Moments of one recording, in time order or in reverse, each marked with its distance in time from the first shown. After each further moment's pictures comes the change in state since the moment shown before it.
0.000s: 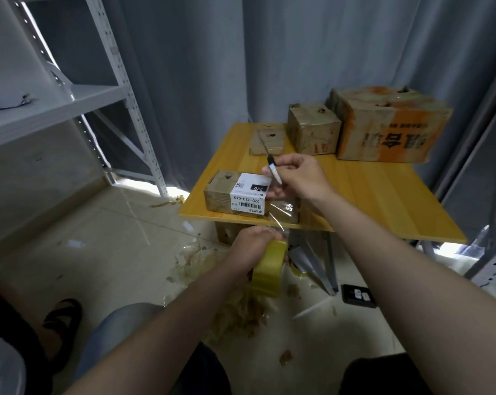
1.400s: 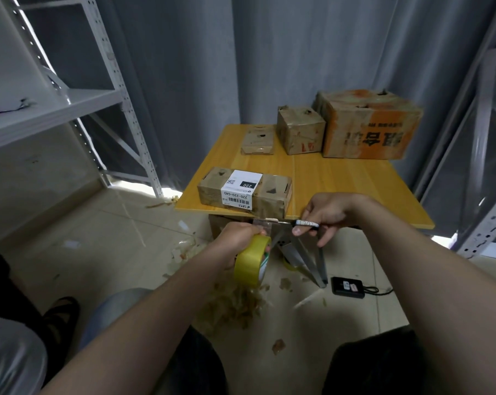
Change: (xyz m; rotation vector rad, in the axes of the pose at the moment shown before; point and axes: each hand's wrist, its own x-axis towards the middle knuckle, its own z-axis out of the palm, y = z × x) left_hand -0.024 0.015 -0.004 -0.059 -0.037 -0.140; right_hand -0.044 0.018 -0.086 -0.651 -0.431 0.581
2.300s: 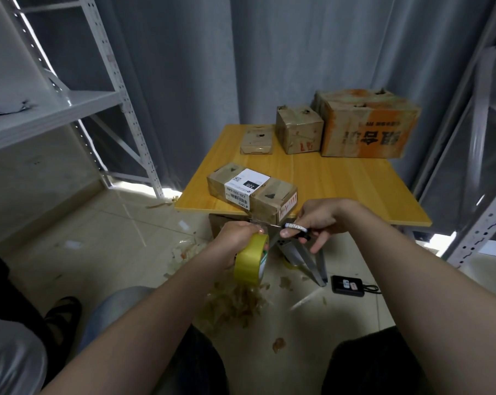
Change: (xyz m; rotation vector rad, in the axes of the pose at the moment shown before) left_hand 0.007 -0.006 0.001 0.034 0.048 0.021; right_hand -0.009 -0.010 0.024 0.039 -0.021 0.010
